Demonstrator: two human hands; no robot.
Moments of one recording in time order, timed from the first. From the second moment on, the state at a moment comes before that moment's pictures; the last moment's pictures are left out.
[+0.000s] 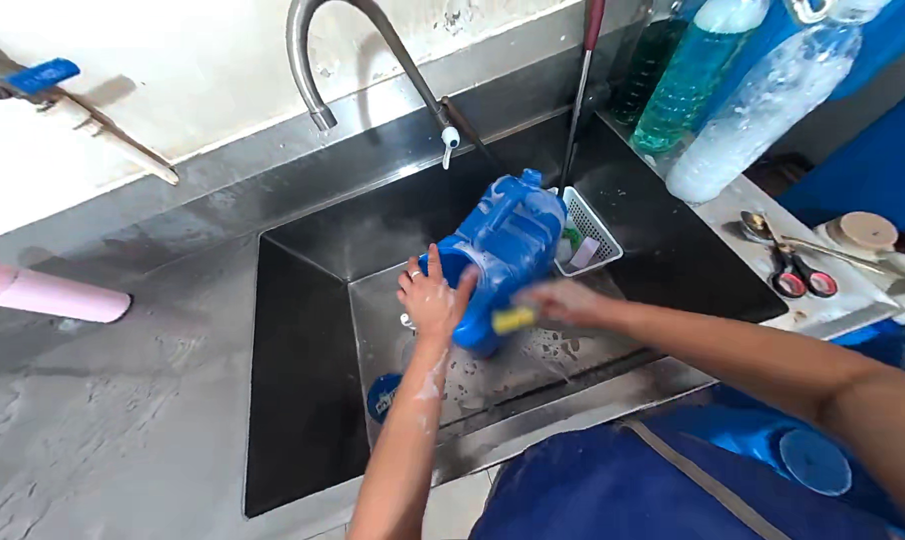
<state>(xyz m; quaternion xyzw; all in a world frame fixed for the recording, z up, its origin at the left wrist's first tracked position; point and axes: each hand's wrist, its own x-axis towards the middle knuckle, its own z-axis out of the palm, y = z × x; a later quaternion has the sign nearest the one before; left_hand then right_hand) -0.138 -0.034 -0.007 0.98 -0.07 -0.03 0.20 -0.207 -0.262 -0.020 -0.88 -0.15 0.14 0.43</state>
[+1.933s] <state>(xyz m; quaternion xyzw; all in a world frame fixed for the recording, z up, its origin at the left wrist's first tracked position) -0.017 -0.189 0.015 0.98 -0.01 -0.18 0.09 -0.226 -0.288 -0.314 -0.80 -0.14 0.55 0.18</state>
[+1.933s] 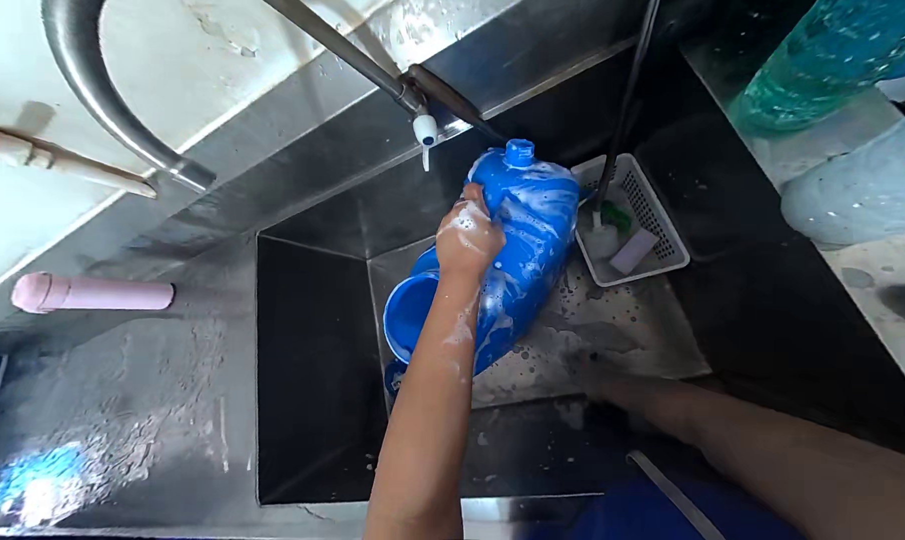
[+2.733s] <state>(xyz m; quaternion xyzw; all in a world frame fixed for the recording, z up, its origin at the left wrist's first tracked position) -0.129 -0.052 0.010 0.91 -0.38 -0.16 0.07 -0.126 -0.264 -0.043 -0.79 -0.28 0.07 0.54</state>
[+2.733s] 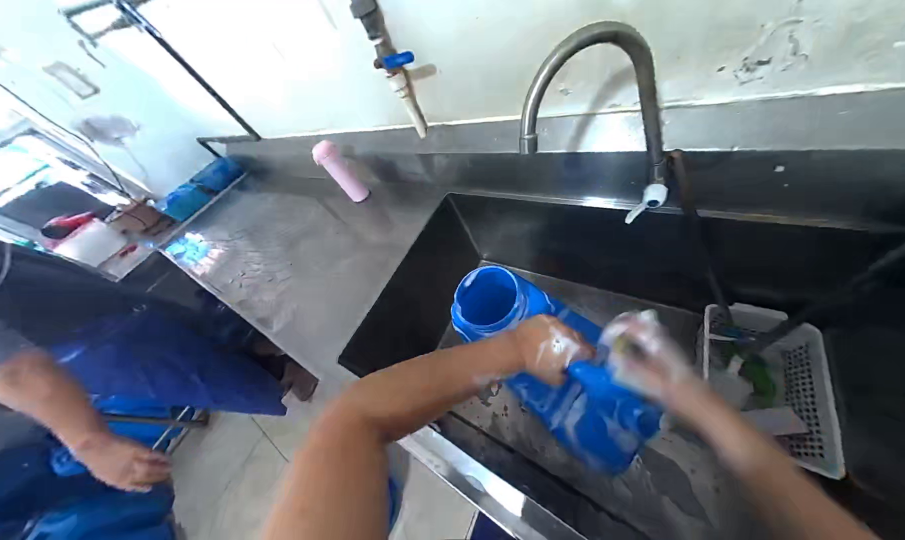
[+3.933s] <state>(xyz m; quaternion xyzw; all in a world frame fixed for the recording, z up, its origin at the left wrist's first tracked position) -0.164 0.118 -0.086 0.90 0.01 -0.27 0.35 -0.122 -0.276 -0.092 -0.96 0.25 0.00 0.14</state>
